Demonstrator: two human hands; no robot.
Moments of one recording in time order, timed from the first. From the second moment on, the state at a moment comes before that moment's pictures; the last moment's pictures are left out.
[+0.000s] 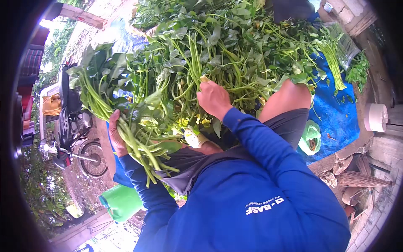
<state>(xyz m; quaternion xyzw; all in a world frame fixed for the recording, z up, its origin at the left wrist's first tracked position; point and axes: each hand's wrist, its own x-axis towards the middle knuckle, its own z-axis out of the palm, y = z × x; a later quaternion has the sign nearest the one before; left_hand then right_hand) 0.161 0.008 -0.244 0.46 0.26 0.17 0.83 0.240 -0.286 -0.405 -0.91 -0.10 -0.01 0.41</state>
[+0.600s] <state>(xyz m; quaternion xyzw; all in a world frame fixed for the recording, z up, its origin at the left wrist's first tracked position) 0.140 0.002 -0.294 0.48 0.33 0.09 0.81 0.272 -0.308 -0.349 -0.86 -0.08 0.05 0.50</state>
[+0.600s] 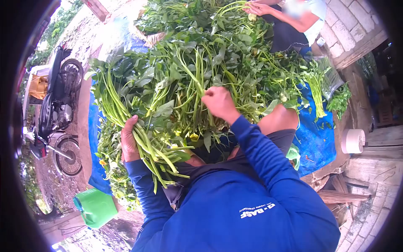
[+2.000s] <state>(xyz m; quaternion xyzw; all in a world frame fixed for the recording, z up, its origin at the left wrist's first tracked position) 0.168 -0.100 -0.357 0.42 0.21 0.02 0.88 0.189 -0.320 -0.291 -0.76 -0.04 0.39 0.53</state>
